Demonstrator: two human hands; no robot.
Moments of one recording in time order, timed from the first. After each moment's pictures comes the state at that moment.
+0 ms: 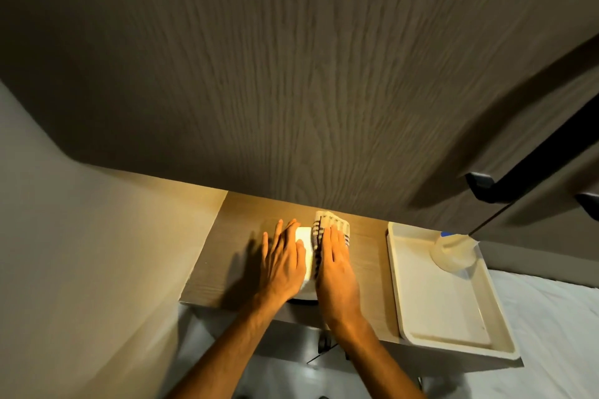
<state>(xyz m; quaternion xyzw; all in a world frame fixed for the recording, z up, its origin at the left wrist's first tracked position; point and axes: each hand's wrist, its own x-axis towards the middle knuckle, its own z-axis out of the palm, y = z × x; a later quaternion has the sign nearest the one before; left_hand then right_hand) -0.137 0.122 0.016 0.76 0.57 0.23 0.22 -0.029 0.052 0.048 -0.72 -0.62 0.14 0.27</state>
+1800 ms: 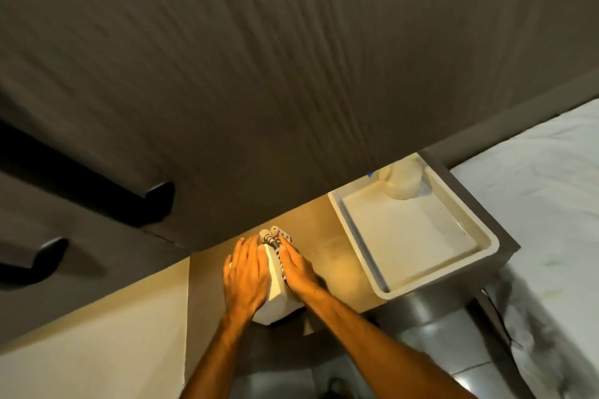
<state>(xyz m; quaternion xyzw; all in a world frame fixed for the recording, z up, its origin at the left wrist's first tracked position) -0.092 0.139 0.036 0.85 0.51 0.05 0.13 0.031 0.079 0.000 -0.59 -0.33 0.51 0.53</state>
